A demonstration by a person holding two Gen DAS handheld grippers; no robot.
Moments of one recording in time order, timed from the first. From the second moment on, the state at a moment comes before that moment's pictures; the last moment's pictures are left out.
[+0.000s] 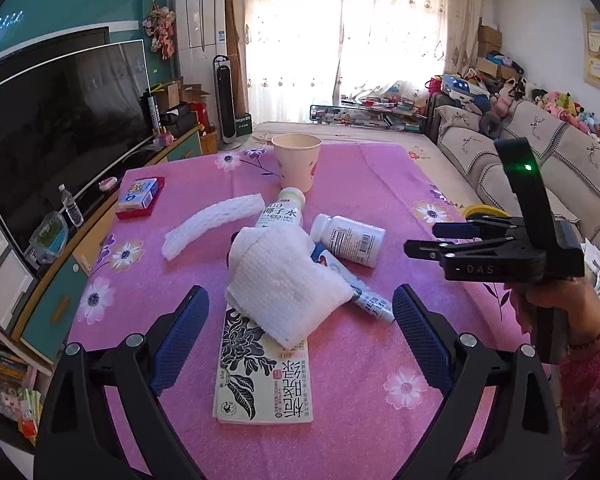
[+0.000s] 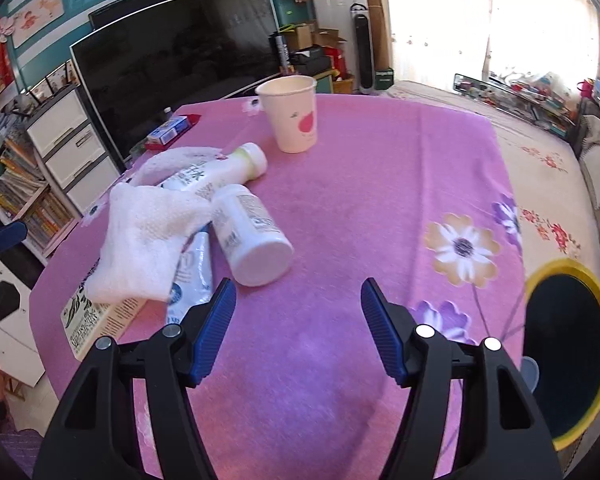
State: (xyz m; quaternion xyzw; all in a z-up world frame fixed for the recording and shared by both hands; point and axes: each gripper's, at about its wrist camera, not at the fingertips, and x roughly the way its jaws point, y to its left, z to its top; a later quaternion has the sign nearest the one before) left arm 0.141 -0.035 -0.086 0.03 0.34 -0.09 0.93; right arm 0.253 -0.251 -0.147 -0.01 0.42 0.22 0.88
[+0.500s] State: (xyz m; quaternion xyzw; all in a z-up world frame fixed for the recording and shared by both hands) left arm 0.143 -0.035 -0.093 0.02 0.35 -0.10 0.93; right arm 0.304 -0.193 -0.177 -0.07 0.46 0.24 0.85
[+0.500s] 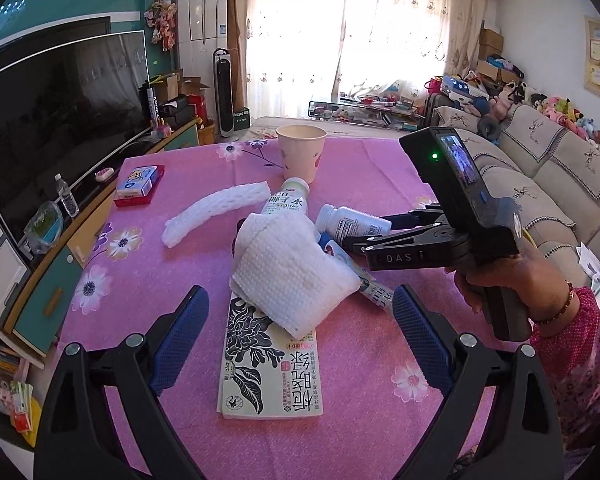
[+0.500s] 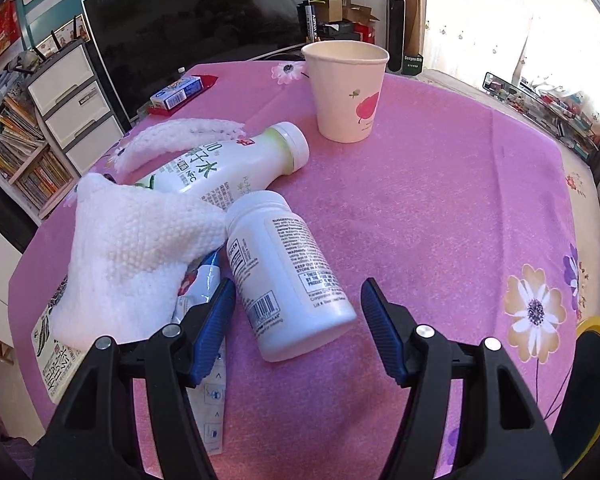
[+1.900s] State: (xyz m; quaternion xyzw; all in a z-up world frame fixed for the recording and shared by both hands) left arm 0.151 -0.082 -0.105 0.05 0.36 -0.13 0.92; right arm 0.247 -0.391 -0.154 0.01 0.43 0.02 0.90
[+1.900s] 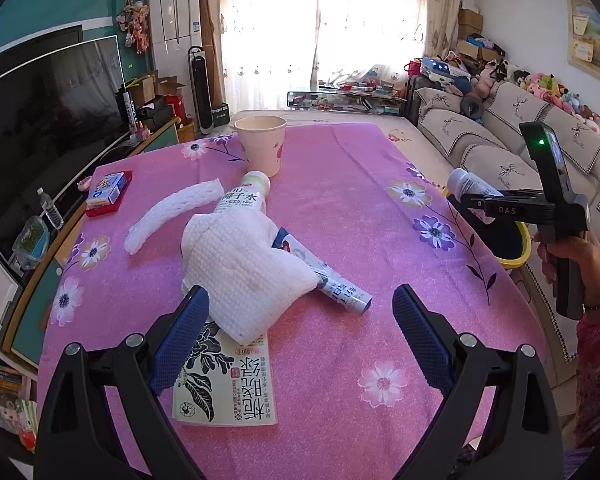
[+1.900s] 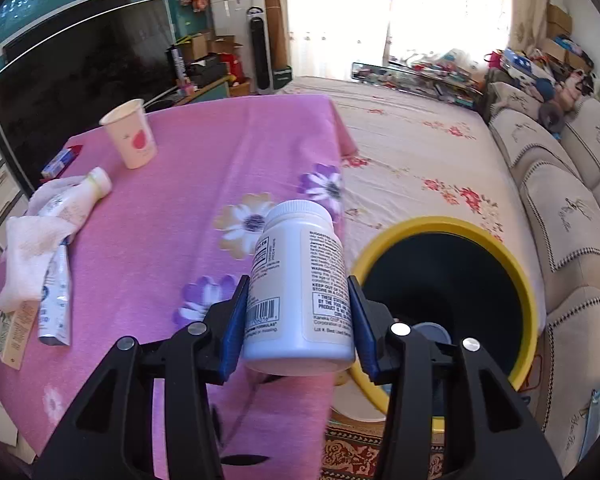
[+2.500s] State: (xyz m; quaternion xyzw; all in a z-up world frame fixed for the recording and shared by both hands) left arm 0.159 -0.104 -0.109 0.07 0.38 -0.13 0.91; right arm 0.244 -0.493 -0.213 0.06 0.46 -0.11 0.88
